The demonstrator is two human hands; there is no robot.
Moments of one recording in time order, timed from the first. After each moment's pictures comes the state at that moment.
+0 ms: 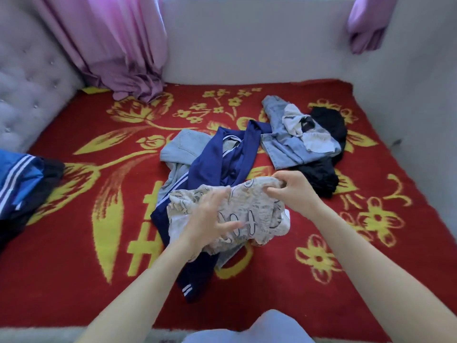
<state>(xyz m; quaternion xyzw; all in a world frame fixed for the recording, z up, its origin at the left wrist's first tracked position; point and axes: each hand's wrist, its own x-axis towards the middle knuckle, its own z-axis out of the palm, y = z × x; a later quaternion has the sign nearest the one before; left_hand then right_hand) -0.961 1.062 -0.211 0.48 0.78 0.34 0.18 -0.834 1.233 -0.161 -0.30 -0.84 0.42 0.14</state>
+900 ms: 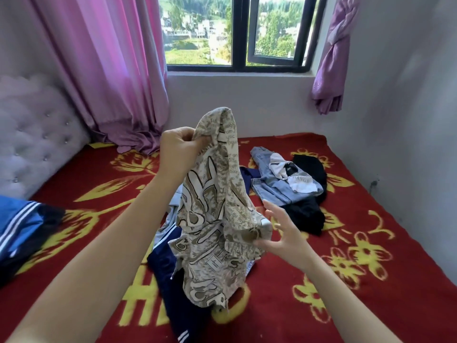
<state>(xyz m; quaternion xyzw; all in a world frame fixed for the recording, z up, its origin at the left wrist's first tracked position) -0.992 1.079 -0.018 0.35 0.68 0.64 0.02 -0.780 1.178 -0.155 -0.19 -0.84 0.46 0.23</state>
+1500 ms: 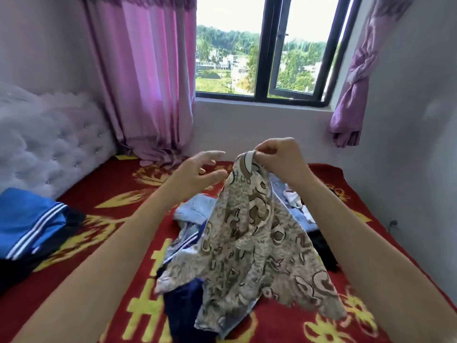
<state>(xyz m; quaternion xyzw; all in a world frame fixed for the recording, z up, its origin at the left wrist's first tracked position) -1.007 1.018 -0.013 0.51 0.71 0.48 0.06 -0.884 1.174 0.021 -0.17 -0.86 0.31 0.37</state>
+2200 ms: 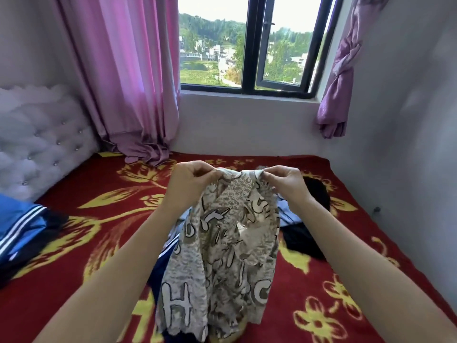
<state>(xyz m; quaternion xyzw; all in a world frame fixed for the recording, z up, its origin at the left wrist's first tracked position) -0.991 1.048 -0.036 0.44 0.68 0.59 0.01 -0.858 1.215 -0.047 -0.26 -0.72 0.55 0.34</state>
